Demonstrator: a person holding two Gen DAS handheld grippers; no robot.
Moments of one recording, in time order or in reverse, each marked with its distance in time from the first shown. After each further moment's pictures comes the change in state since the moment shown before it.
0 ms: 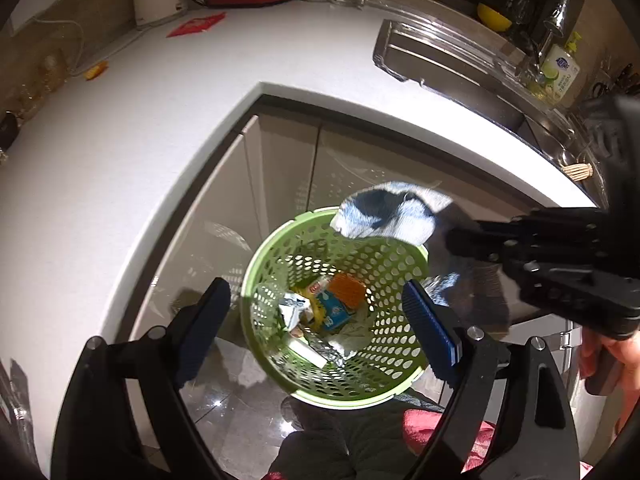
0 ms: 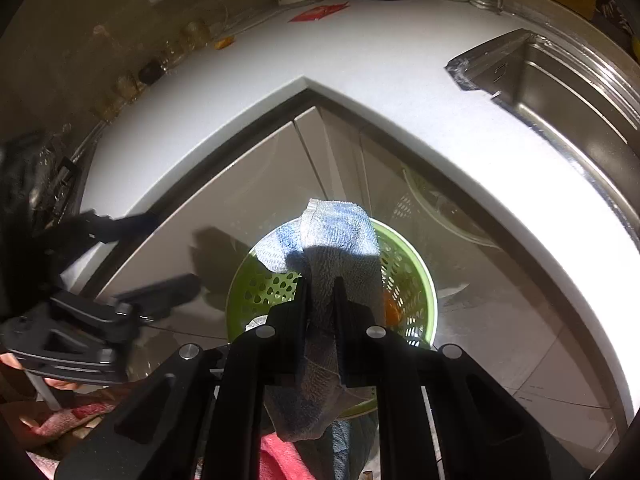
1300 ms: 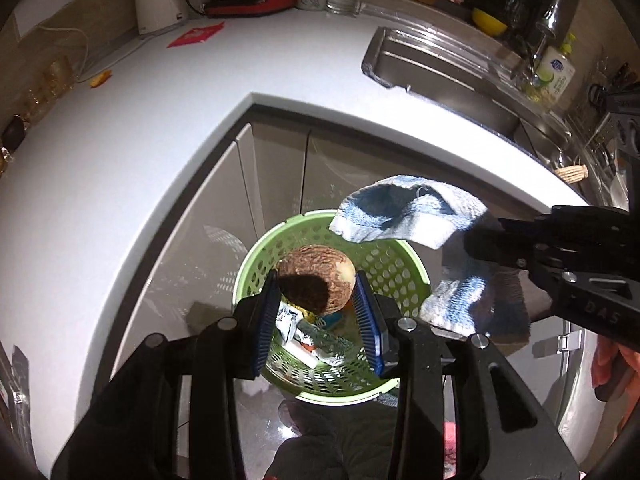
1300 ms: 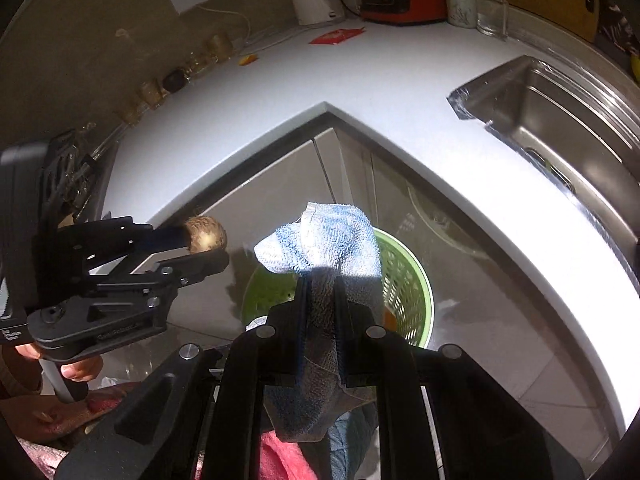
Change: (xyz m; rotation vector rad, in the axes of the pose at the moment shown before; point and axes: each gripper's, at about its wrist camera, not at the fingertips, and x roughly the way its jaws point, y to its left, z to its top) left arm -0.005 -0.021 -0.002 0.010 -0.012 0.007; right arm -0.047 0.009 -0.015 -0.035 -0.065 0.020
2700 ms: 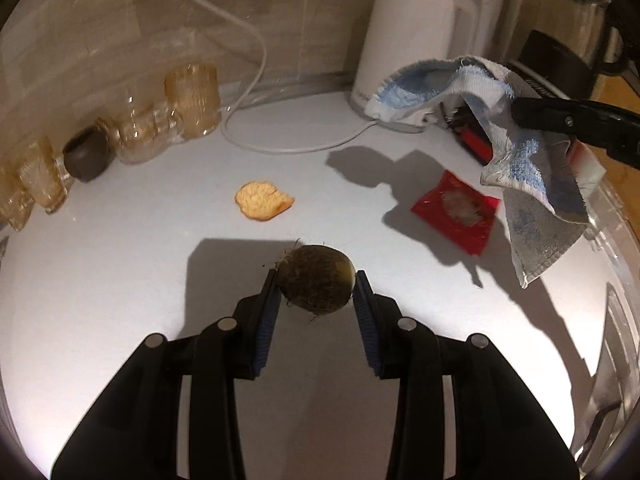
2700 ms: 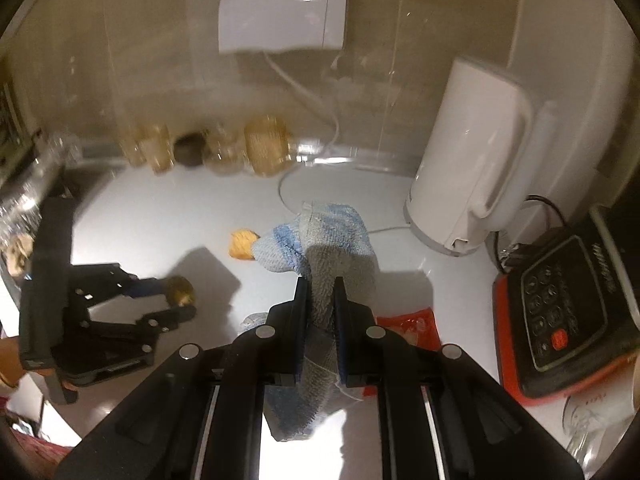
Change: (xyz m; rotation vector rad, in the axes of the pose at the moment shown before) left arm 0.072 0.273 0.259 -0.540 -0.243 0.369; right arm 0.189 0.055 0.482 -0.721 -0.114 0.226
